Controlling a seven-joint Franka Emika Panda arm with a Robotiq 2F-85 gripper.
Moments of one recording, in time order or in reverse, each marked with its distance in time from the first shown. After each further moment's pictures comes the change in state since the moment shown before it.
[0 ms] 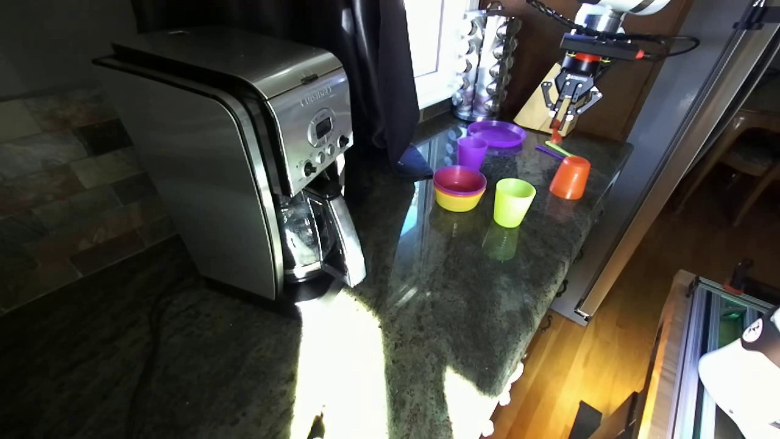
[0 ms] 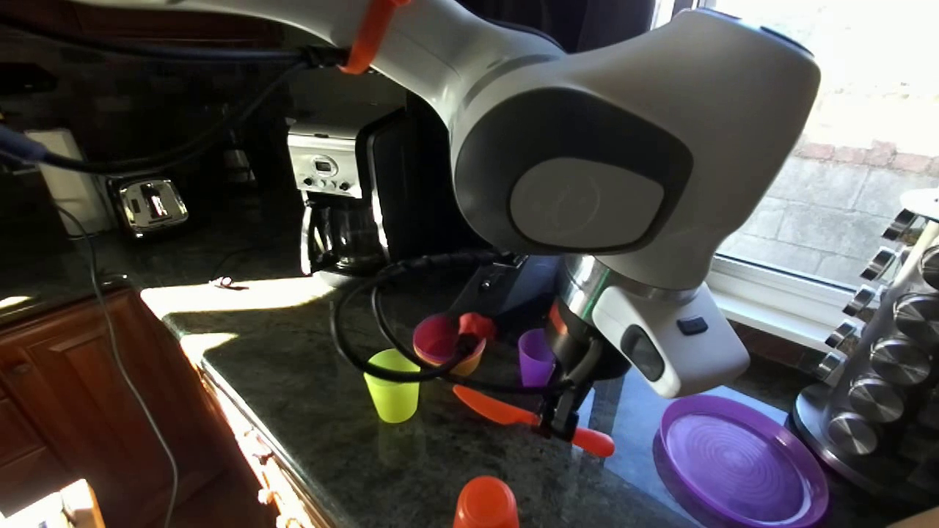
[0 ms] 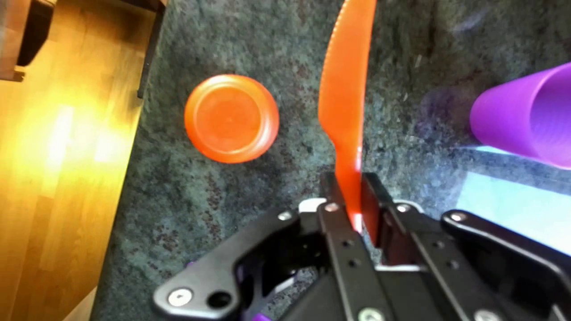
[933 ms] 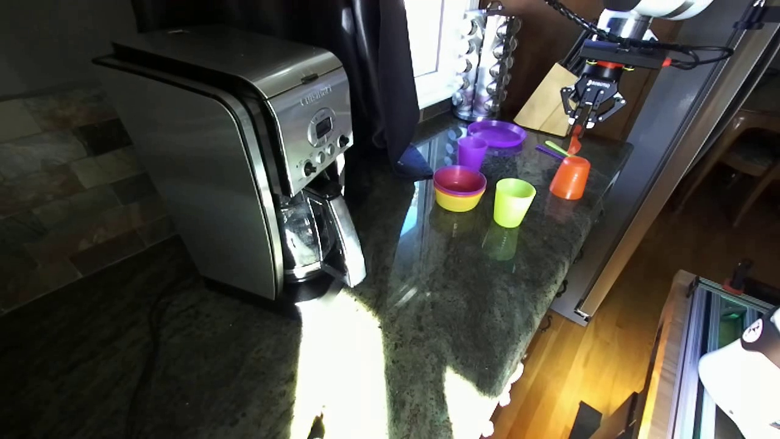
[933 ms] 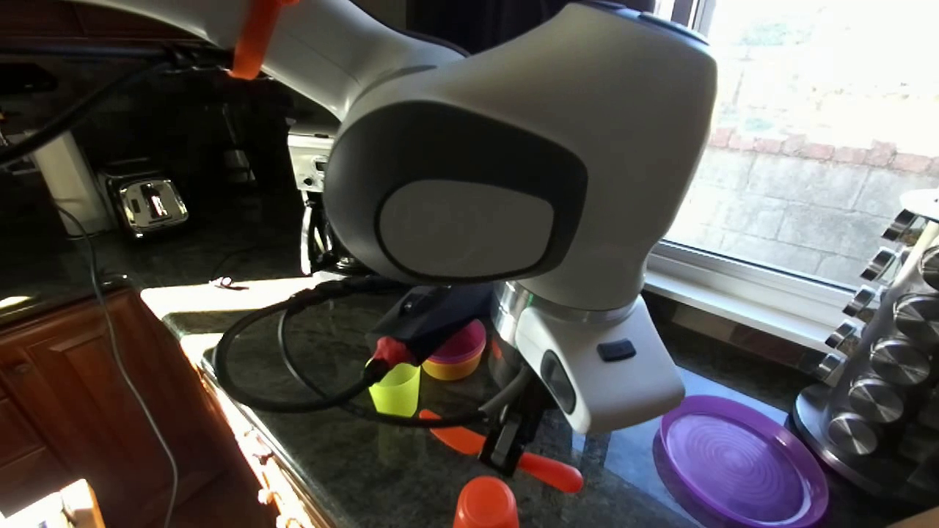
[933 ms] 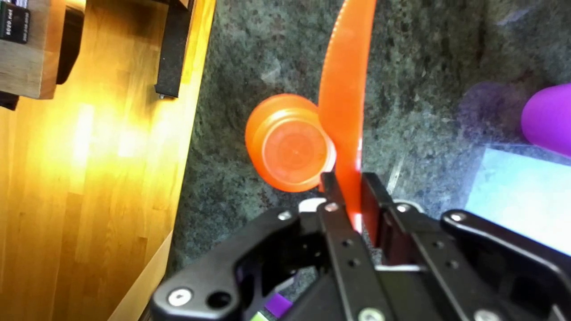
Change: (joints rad) arm -0.002 -0.171 0.000 -0.220 -0.105 0.122 0.100
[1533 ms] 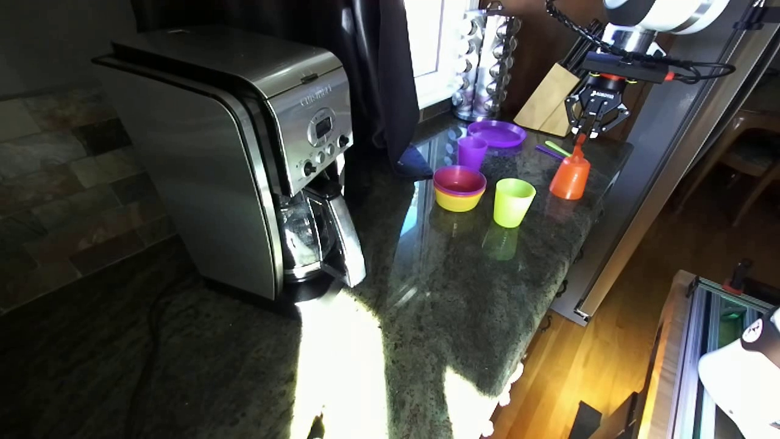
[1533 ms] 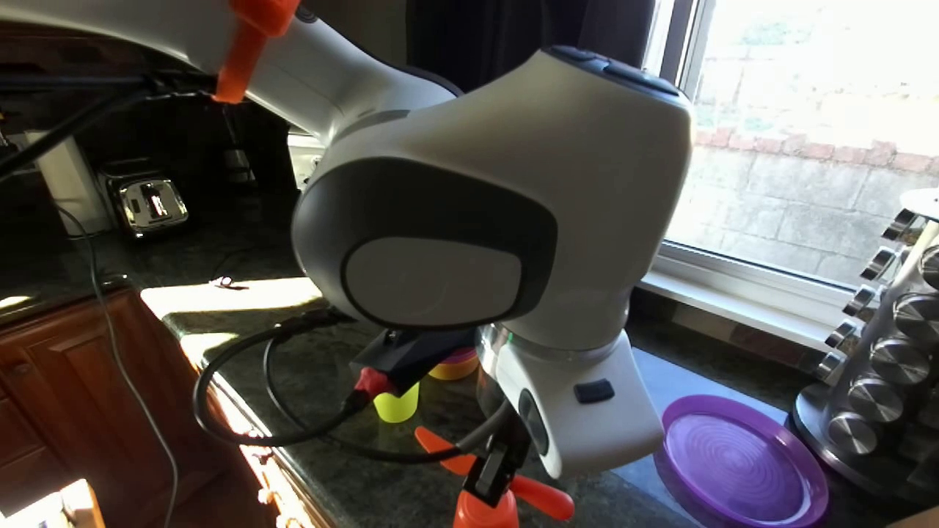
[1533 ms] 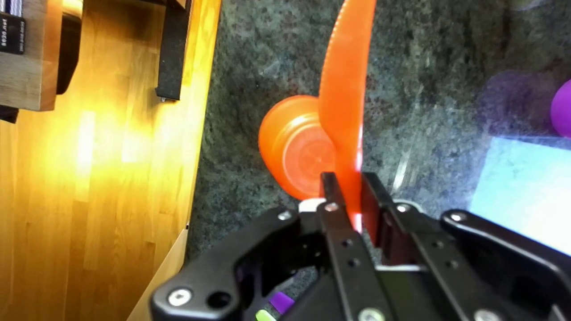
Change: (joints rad) arm -0.016 -0.013 0.000 -0.067 0.000 0.067 0.021
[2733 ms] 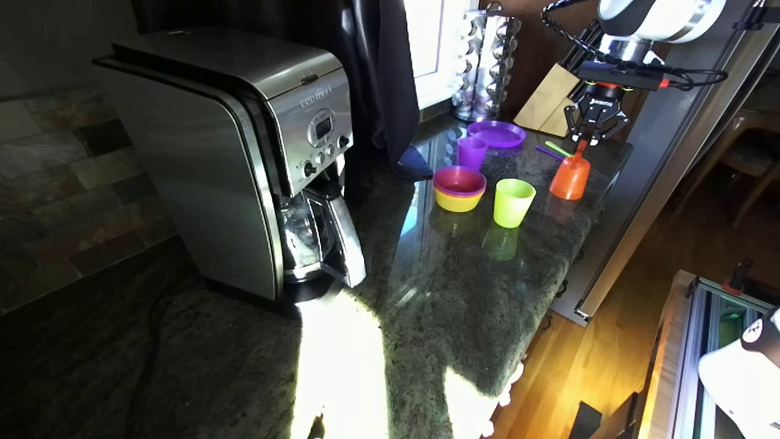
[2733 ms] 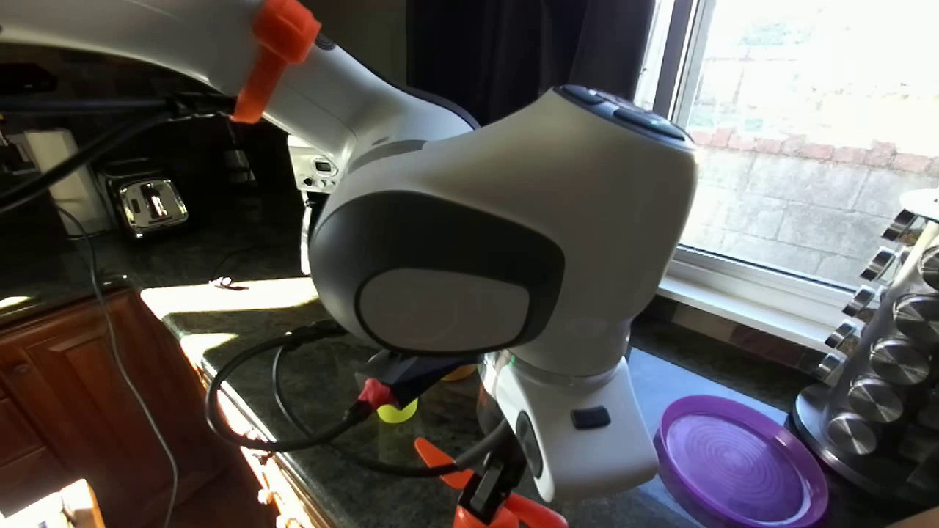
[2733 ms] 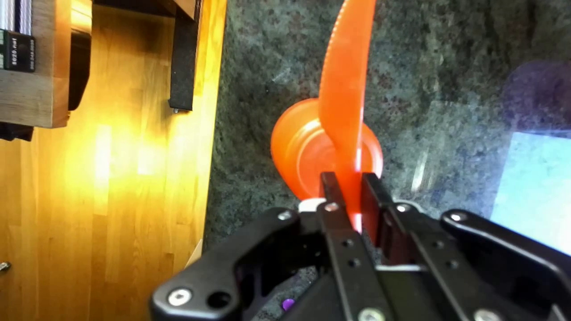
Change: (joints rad) arm -0.008 0.034 0.000 0.000 0.000 0.000 0.042
